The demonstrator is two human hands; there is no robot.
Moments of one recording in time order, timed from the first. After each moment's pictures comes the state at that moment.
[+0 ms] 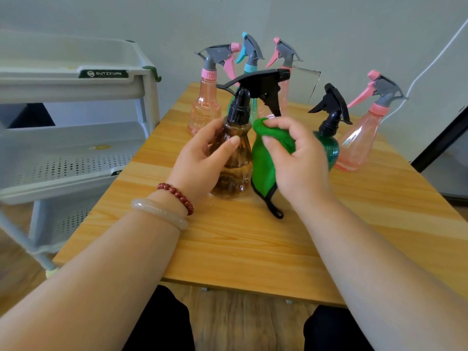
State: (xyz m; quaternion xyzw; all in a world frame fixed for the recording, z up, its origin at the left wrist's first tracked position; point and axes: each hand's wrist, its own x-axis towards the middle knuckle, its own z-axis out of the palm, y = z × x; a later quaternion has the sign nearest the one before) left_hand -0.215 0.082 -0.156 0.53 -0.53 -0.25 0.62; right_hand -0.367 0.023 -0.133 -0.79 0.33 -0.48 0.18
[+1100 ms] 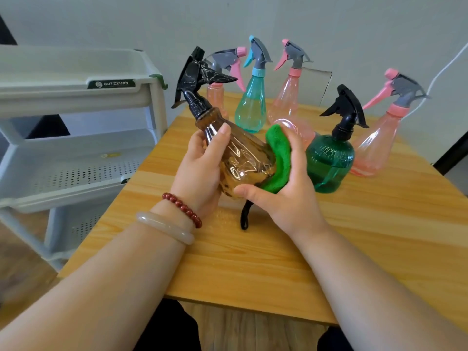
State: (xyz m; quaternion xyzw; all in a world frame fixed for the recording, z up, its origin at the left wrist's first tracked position) left_hand -0.222 0.081 -0.147 0.43 -0.36 -0.43 0.71; right_hand -0.363 0.034 -0.158 -0.77 0.23 -0.45 0.38
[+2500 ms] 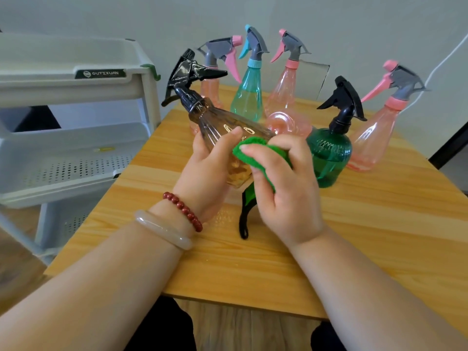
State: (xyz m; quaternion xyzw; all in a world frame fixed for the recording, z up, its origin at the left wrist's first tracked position) left_hand -0.234 0.070 -0.160 0.43 -0.31 -0.46 0.71; right_hand -0.361 0.033 -0.161 -0.83 0.17 -0.54 -0.04
